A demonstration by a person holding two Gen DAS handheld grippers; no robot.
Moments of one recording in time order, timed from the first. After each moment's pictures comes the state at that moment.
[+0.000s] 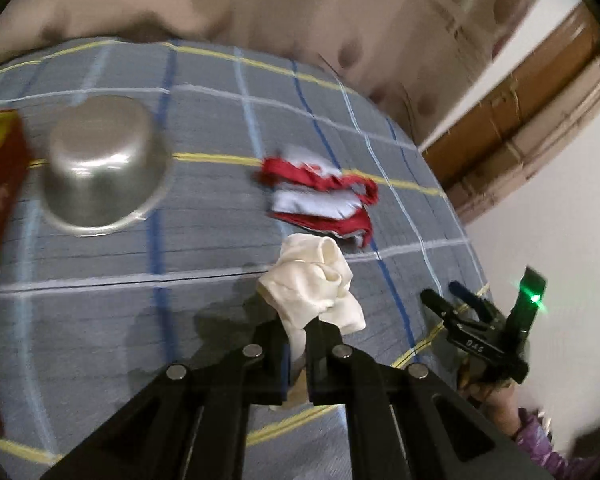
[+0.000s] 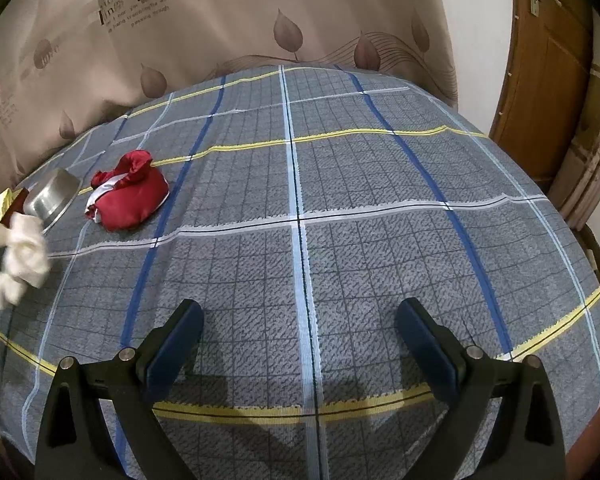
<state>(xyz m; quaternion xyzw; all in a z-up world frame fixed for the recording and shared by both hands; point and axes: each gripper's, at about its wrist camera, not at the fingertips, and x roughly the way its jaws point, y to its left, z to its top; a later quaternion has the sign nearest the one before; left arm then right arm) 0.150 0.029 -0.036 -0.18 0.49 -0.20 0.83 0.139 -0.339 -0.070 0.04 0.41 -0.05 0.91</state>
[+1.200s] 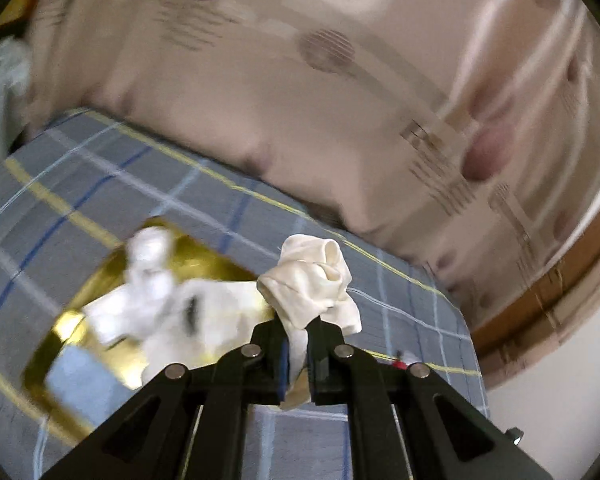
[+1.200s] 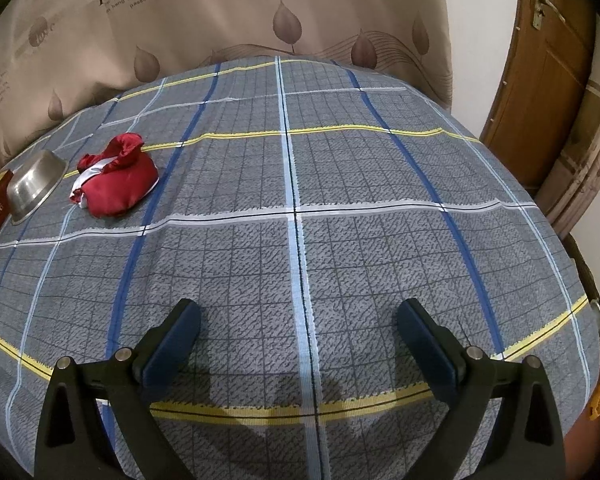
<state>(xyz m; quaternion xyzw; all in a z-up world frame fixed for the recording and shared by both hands) 0.115 0.249 0.058 -0.31 0.32 0.02 0.90 0.141 -0.332 -0.074 0.00 0.42 -0.08 0.91</state>
